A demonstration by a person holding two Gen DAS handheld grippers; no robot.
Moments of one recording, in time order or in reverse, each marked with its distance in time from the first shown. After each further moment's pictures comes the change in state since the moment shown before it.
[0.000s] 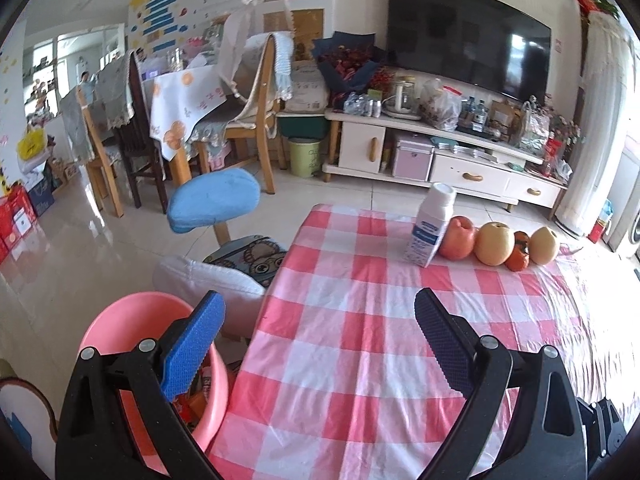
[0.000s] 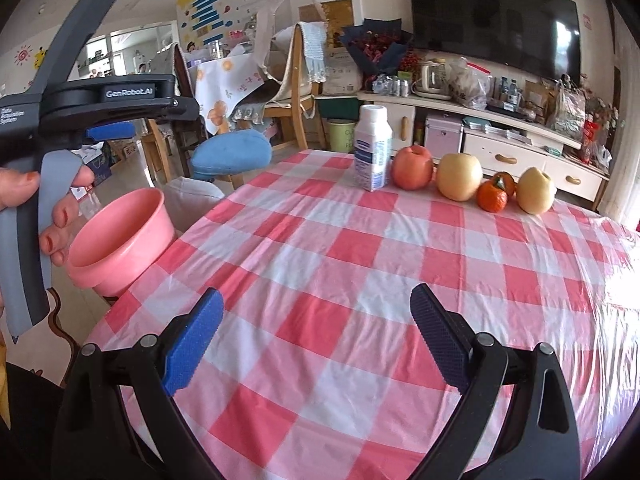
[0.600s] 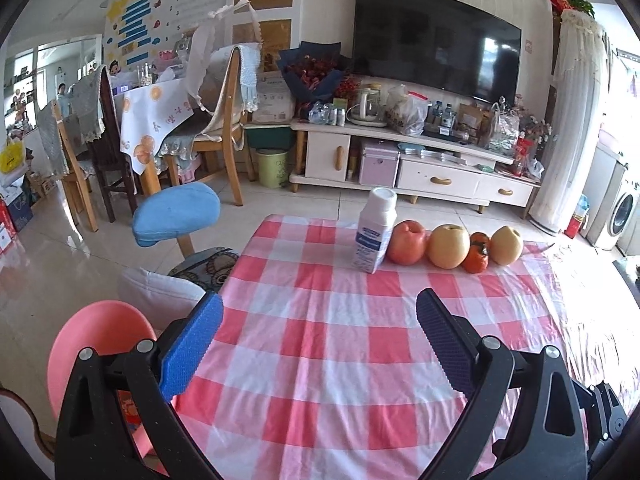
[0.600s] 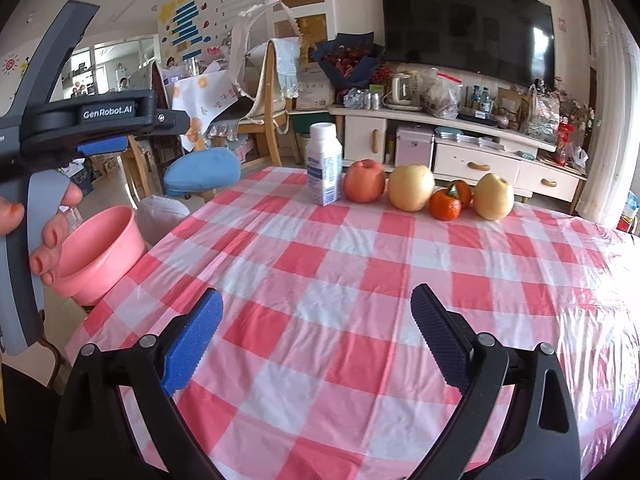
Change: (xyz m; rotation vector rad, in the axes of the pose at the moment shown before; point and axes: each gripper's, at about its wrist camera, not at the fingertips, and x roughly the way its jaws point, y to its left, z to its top) left arm -0.011 -0.050 -0.001 0.028 -0.038 -0.092; right arm -0.025 -0.045 -0.001 0.025 -0.062 -0.079
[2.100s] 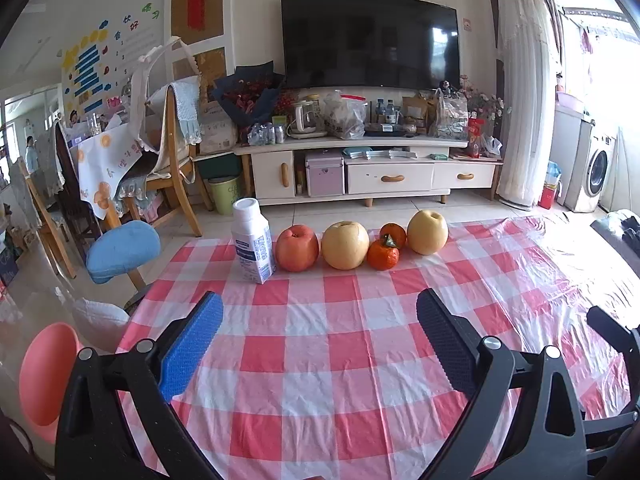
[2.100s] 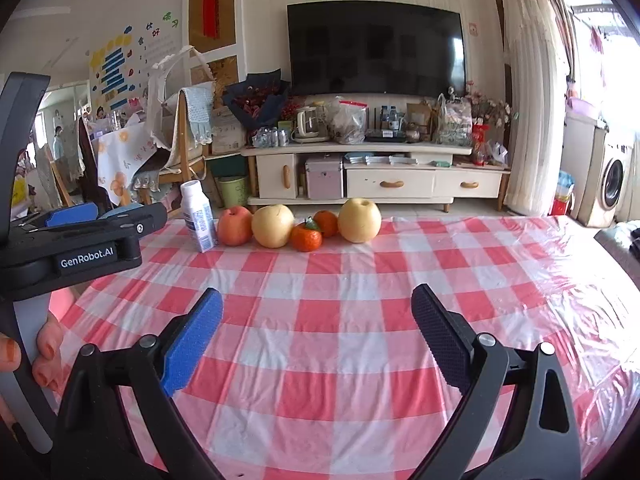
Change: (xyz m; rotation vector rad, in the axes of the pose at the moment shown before) left arm -0.011 -0.168 -0.030 0.166 -0.066 -0.062; right arm -0.066 -0.122 -0.004 0.132 -0.137 -0.240
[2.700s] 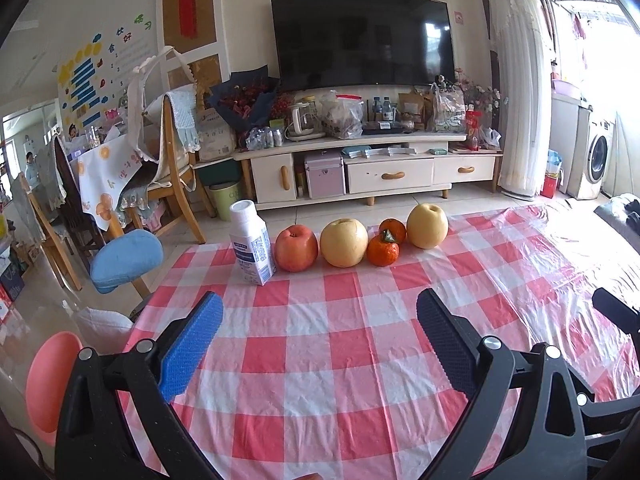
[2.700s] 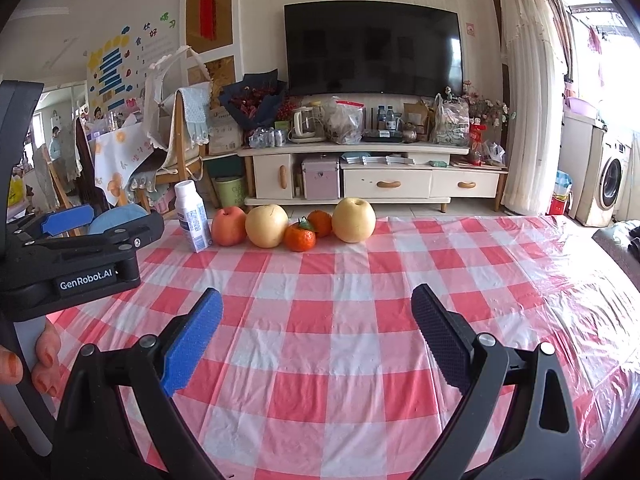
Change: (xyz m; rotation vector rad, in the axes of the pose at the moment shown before) left arm 0.000 -0.010 -0.005 0.047 -0.005 0.017; right arm 0.002 -0.007 0.001 0.007 0.001 -0.004
